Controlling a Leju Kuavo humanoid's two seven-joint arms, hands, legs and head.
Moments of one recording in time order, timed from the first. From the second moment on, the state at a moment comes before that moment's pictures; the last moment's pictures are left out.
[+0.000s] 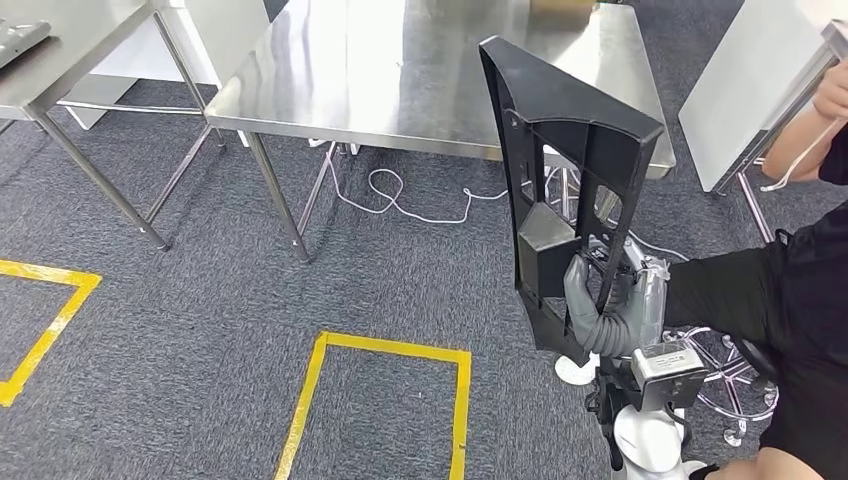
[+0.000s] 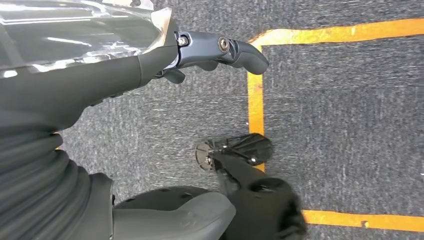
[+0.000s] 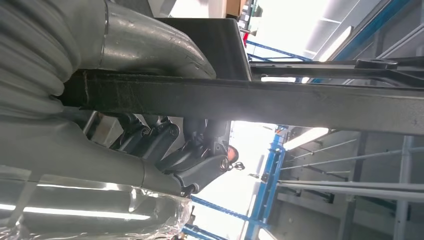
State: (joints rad) left arm -0.07 -0.16 0.95 -0.22 -0.98 0.09 -0.51; right arm -0.05 -0.01 0.11 -1.89 0.22 -0.12 -0.47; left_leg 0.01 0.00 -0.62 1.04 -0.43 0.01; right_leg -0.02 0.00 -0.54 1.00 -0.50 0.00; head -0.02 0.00
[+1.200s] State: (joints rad) left arm -0.07 -0.16 0.96 -0.22 -0.98 0.08 -0.51; right arm -0.07 -0.02 0.11 -1.85 0.26 -0.17 -0.42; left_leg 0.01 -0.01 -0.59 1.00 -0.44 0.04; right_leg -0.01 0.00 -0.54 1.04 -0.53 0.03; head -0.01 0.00
